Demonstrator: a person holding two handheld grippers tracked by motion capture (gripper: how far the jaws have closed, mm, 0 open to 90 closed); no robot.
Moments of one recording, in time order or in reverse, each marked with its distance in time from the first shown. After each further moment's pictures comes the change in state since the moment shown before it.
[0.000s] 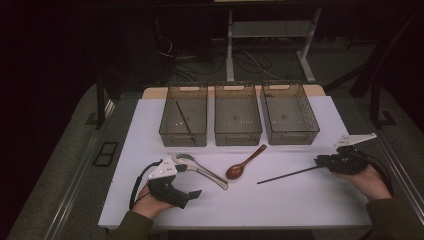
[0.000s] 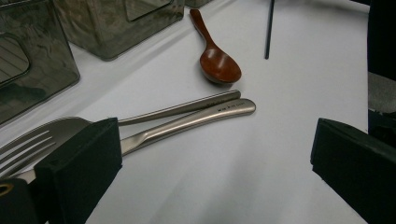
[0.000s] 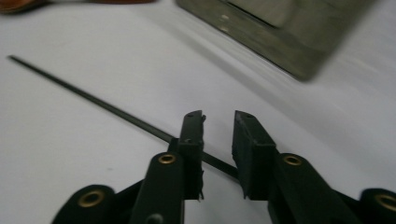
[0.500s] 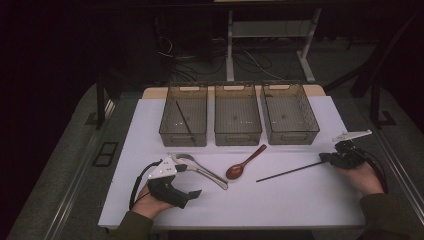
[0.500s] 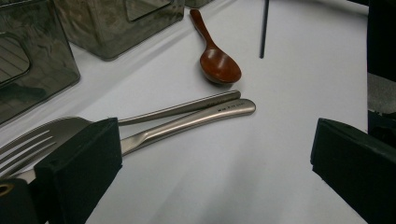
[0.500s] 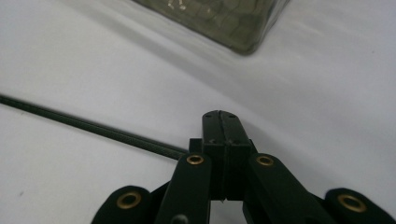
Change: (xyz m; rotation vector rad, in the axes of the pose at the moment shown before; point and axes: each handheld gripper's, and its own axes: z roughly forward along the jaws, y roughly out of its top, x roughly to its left) left arm 0.000 0.000 0.000 -0.001 0.000 -0.002; right arm -0.020 -0.003 0.016 0.063 -0.136 0.114
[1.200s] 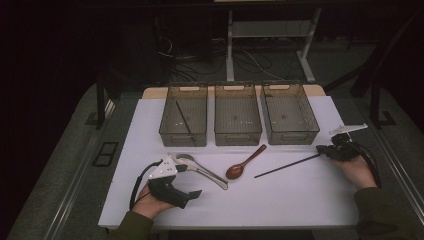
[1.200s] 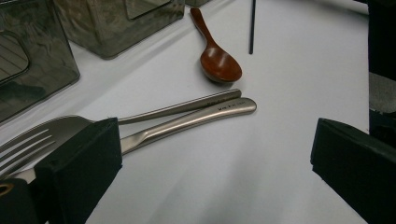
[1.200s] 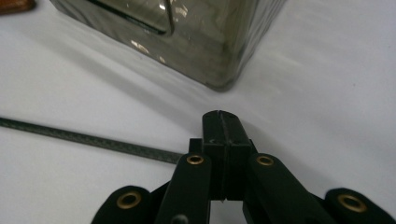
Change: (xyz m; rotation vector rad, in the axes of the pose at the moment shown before) left arm 0.000 -0.001 0.001 0.002 0.001 -0.002; right arm -0.010 0.016 0.016 -0.037 -0.030 0.018
